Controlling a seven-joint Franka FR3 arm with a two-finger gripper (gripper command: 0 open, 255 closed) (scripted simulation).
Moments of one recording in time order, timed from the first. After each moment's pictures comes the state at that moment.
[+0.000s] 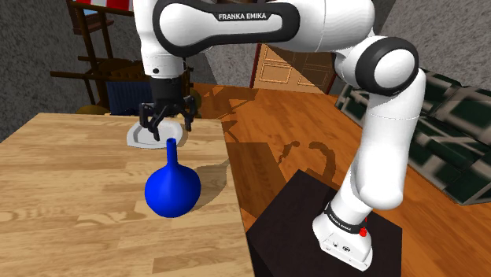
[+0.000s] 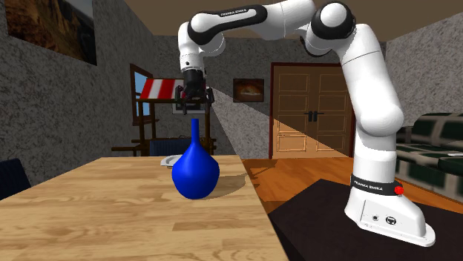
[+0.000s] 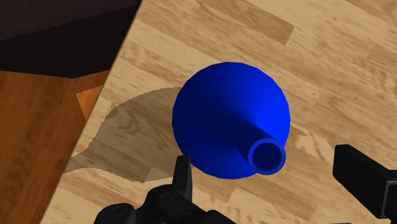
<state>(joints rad) 0.21 0.29 0.38 -1.51 0.02 1.64 0.75</state>
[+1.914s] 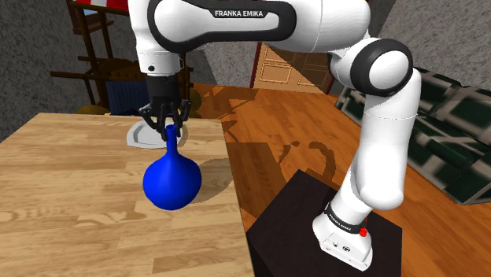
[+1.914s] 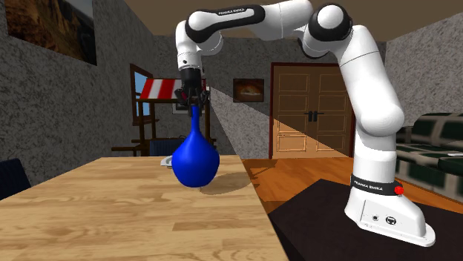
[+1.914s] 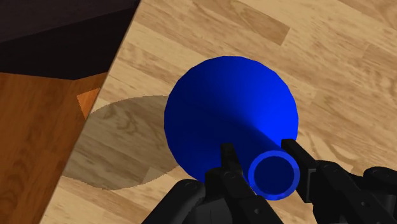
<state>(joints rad) 0.22 0.32 0.38 -1.45 0.02 1.61 0.77</state>
